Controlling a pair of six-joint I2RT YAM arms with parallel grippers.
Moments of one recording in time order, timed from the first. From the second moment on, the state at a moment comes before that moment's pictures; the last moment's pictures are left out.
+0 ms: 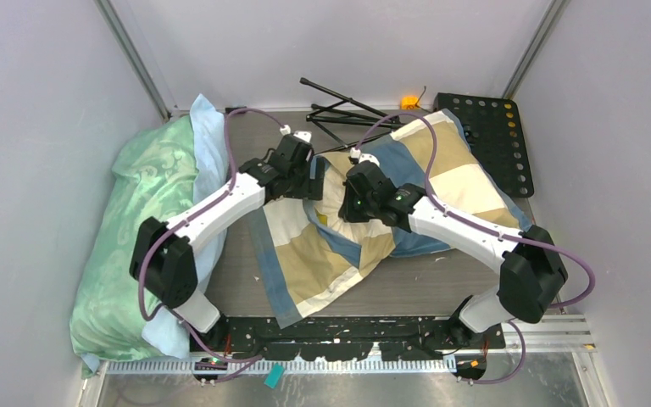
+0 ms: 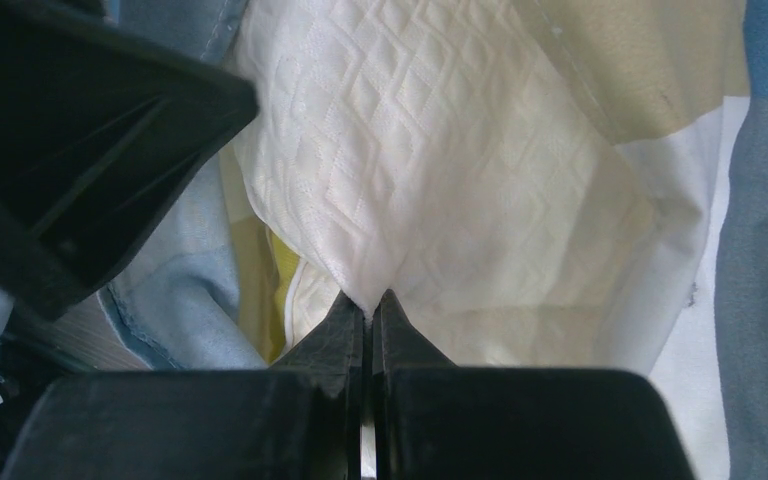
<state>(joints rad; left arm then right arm) -0.62 1.57 1.30 -0.59 -0.17 -0.40 0.78 1.48 1.12 -0.43 0.11 0.65</state>
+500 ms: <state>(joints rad) -0.43 1.73 1.38 -0.59 -0.18 -0.37 0.80 1.38 1.07 -0.42 0.29 0.70</state>
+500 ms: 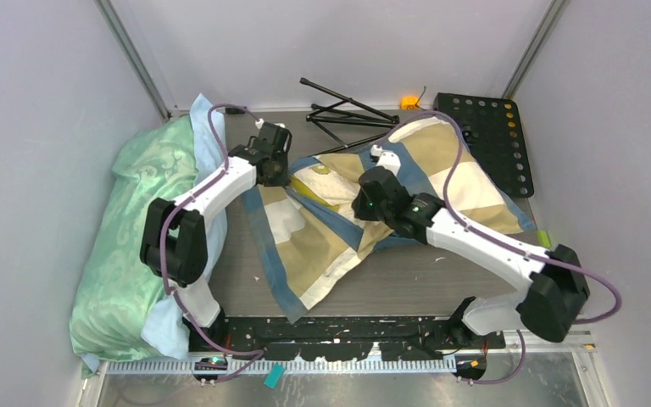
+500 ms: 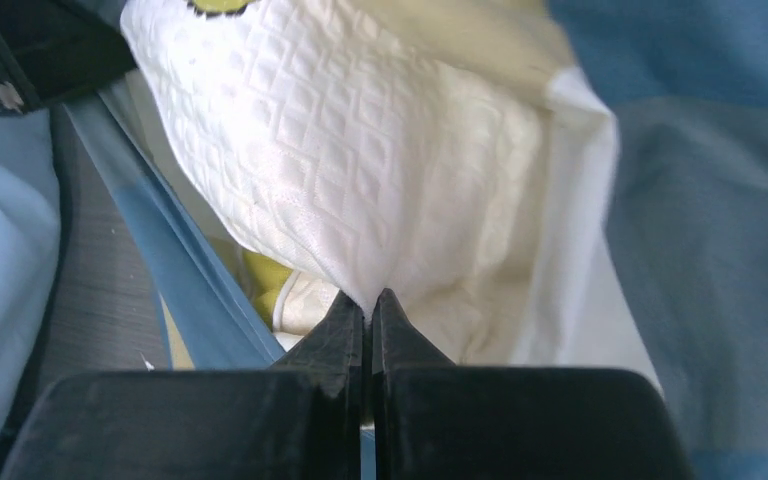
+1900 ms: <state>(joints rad) -0.60 1.09 0.85 -0.39 0.31 -0.66 0.80 1.43 1.09 -0.24 0.39 0.69</state>
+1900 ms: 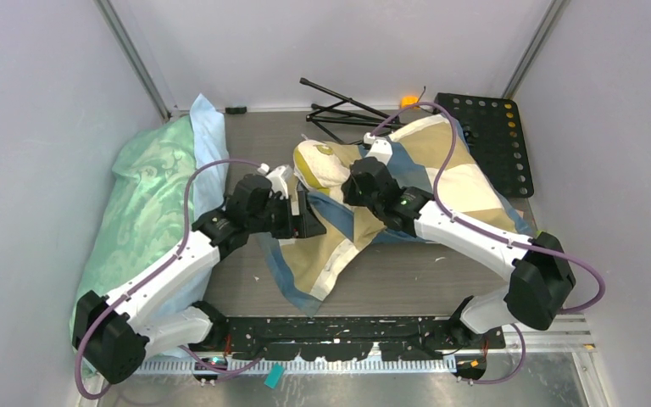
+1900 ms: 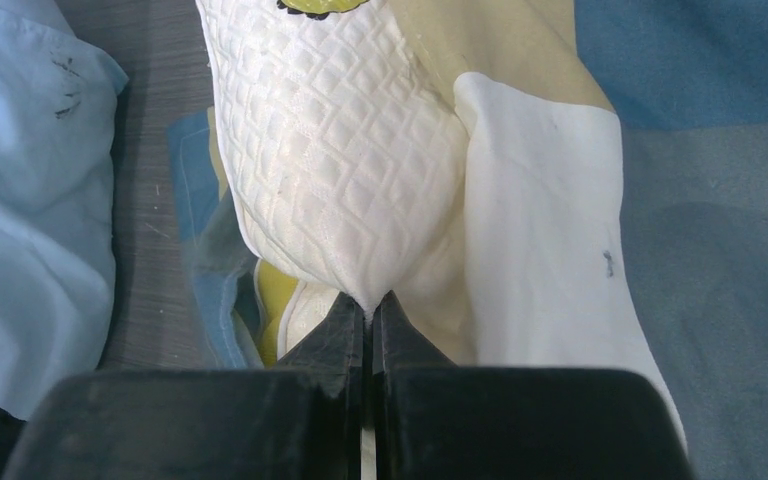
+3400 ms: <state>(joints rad) -0.89 1.33 0.54 0.11 0.21 -0.74 0.59 1.54 1.69 -0.66 0.34 0.63</state>
